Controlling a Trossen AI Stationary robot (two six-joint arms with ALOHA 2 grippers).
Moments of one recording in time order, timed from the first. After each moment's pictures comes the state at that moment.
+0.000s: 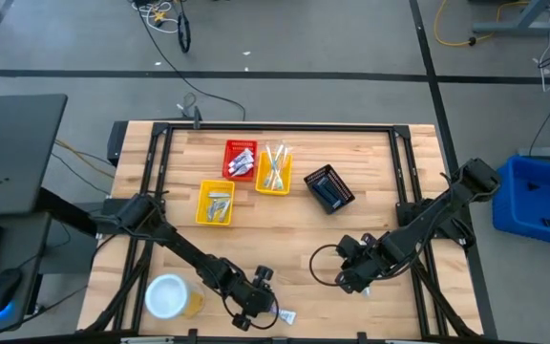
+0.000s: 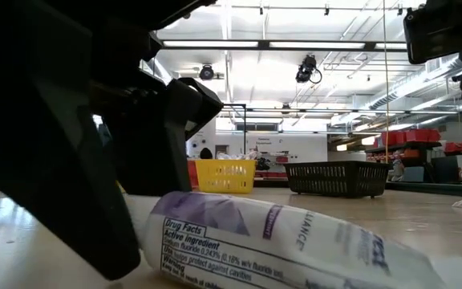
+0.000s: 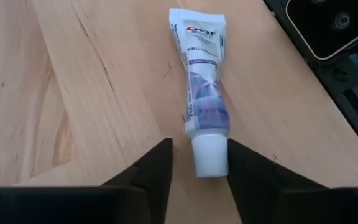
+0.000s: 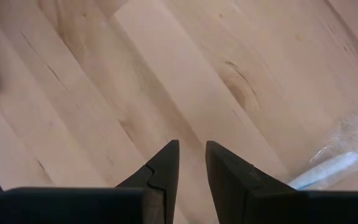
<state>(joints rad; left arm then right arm) -0.60 2.06 1.24 -0.03 -0.11 -0.15 0.67 1.52 0.92 -0.70 0.21 1.30</state>
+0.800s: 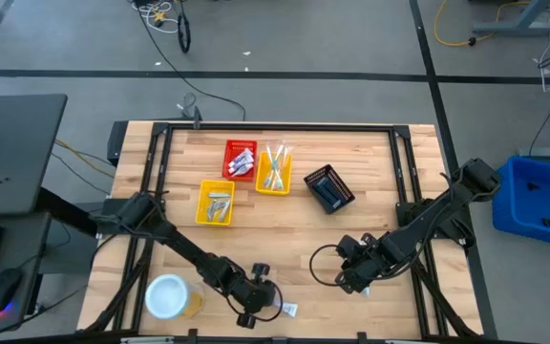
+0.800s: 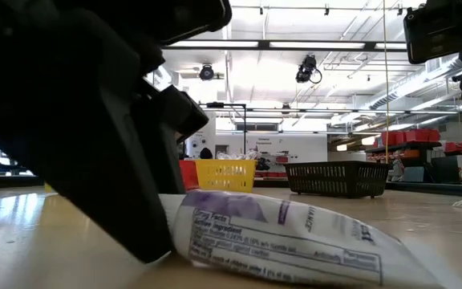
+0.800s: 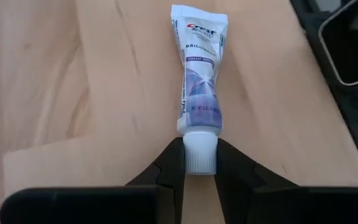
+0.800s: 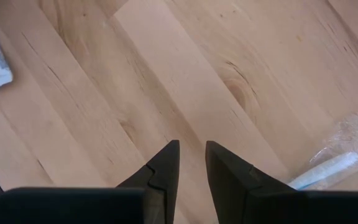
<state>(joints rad) -0.58 2.06 1.24 -0.06 -0.14 -0.33 0.67 1.52 0.92 -0.70 0.21 1.29</state>
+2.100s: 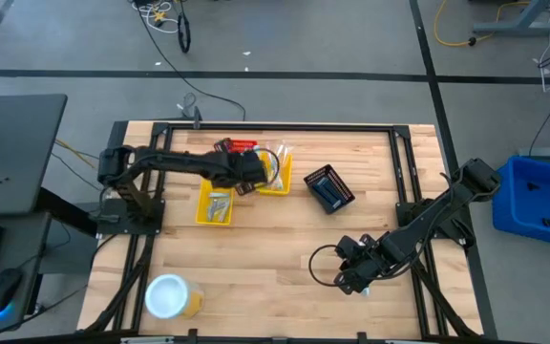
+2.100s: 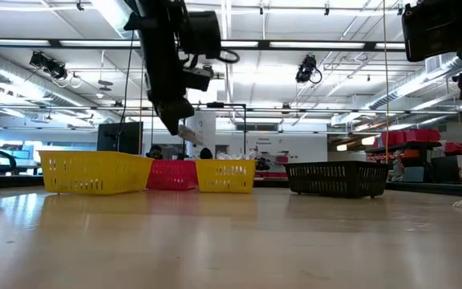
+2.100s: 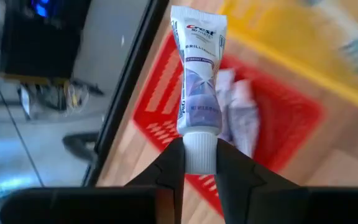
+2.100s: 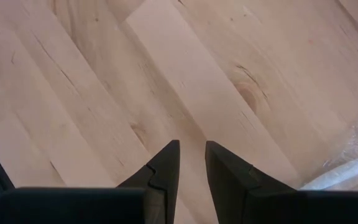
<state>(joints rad) 0.13 1.71 1.23 -0.85 -0.74 -0.21 0.67 1.52 0.92 -0.67 0.21 1.29</state>
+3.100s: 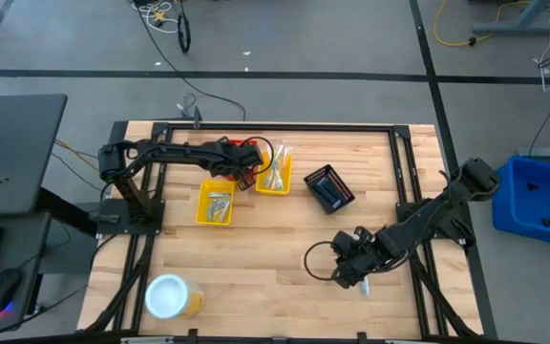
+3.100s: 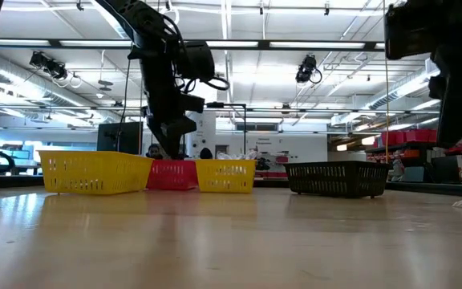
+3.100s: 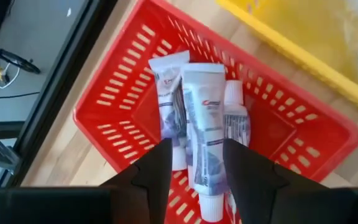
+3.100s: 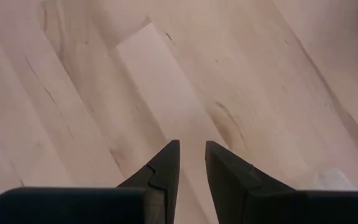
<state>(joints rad) 0.31 1.72 1.11 -0.63 -0.49 -0.19 0.61 1.52 0.92 -0.68 0.27 1.13</state>
